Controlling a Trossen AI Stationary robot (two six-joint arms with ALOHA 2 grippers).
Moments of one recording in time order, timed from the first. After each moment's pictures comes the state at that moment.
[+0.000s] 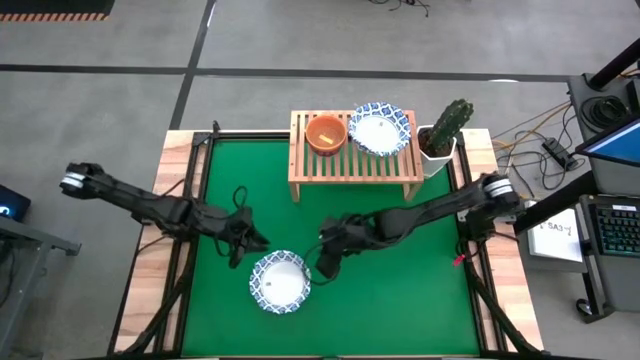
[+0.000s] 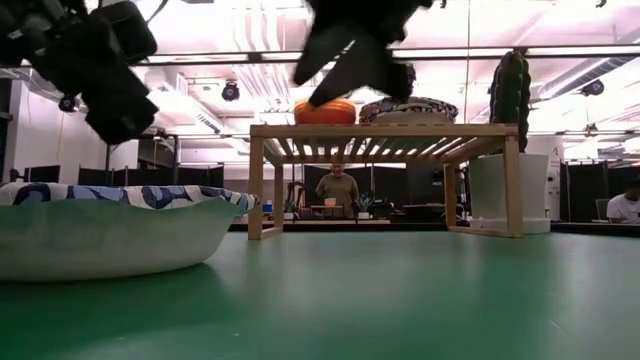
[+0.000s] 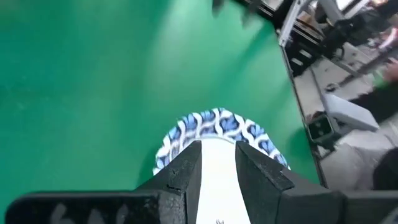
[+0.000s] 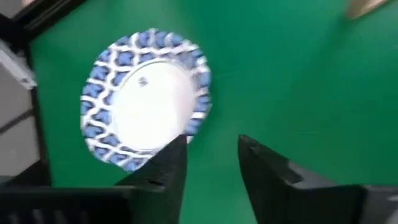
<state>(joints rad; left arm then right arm) -0.26 0.79 0.37 -0.07 -0.02 -0.58 0.23 1.79 1.44 -0.49 0.14 0.72</state>
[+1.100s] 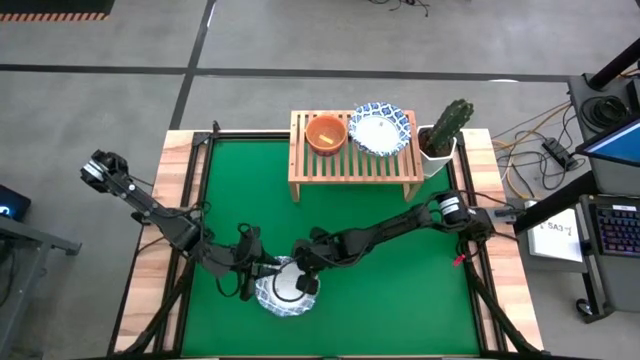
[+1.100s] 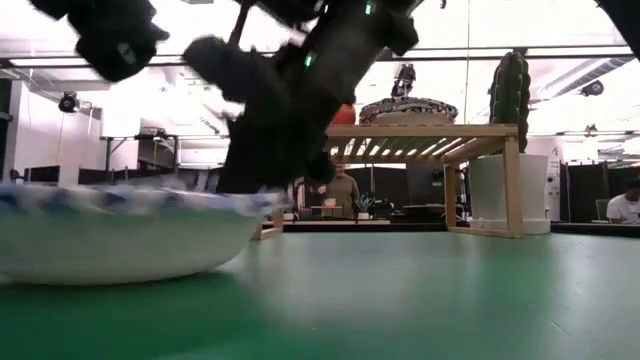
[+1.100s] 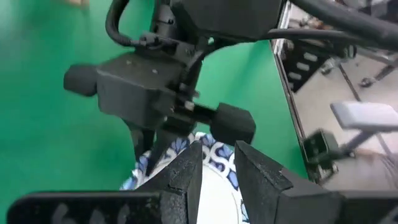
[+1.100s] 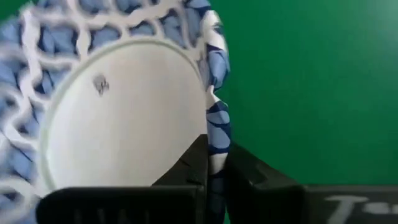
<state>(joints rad) -0.62 1.14 0.66 -0.05 -0.44 -0.62 0.23 2.20 1.63 -0.32 0.12 0.47</state>
